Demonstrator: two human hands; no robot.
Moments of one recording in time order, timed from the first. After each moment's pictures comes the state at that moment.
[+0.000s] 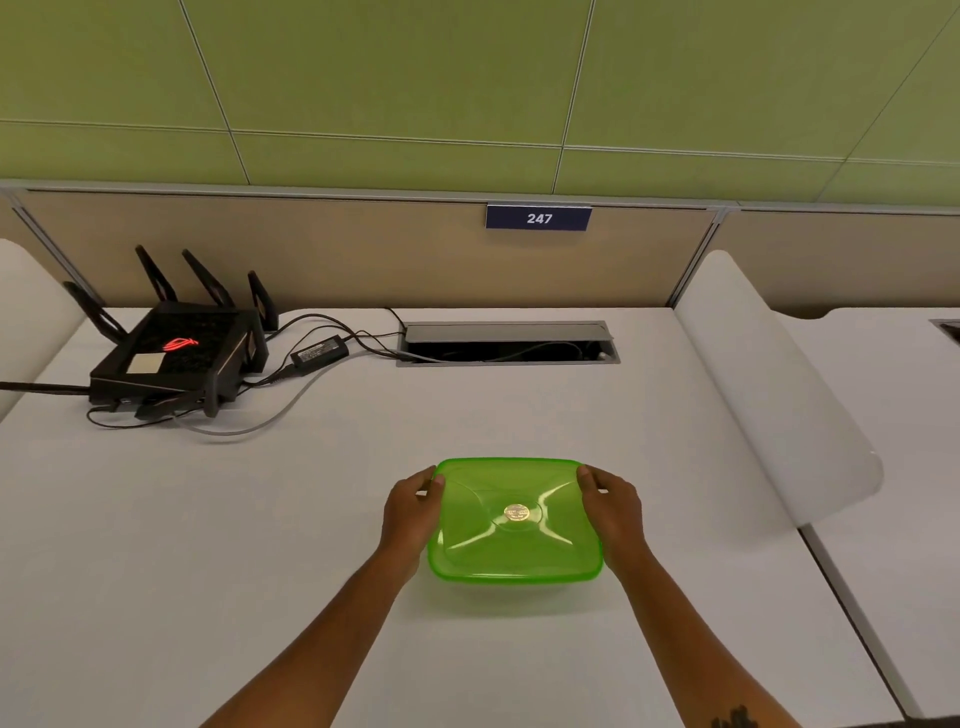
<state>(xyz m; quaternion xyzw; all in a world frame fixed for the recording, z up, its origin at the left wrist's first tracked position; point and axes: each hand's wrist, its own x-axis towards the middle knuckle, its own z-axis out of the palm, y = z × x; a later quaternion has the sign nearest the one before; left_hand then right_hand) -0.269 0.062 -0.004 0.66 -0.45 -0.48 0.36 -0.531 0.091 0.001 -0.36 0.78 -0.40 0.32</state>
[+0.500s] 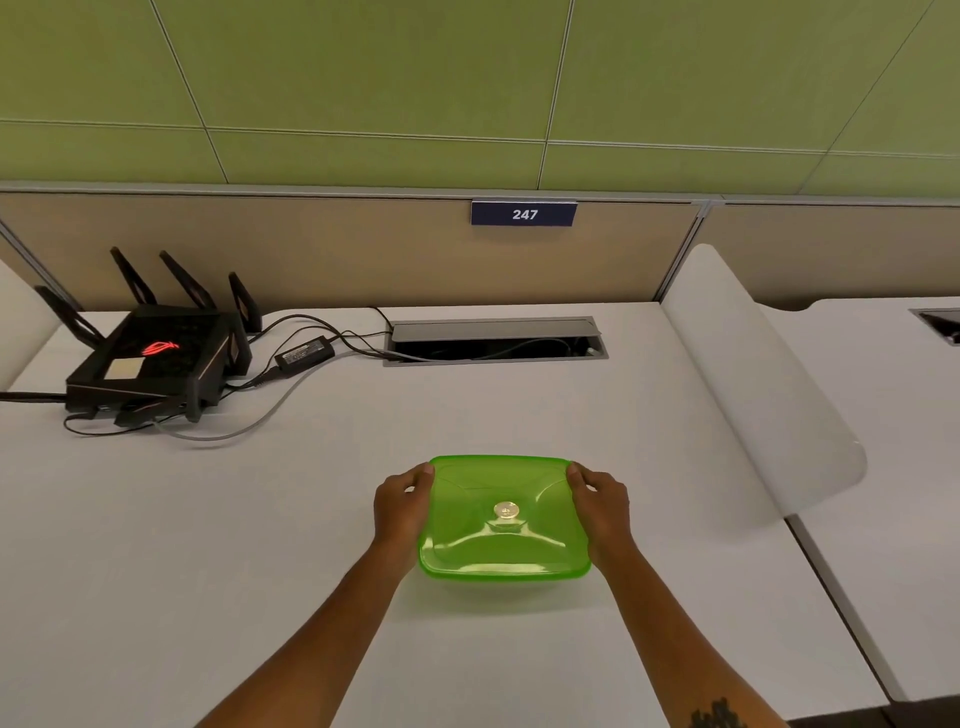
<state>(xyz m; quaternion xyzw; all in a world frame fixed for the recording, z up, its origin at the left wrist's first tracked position) -0.279 0.051 -0.009 0.67 -0.36 -0.50 0.41 -0.531 0.088 -0.008 -0.31 0.77 -0.44 0.35</state>
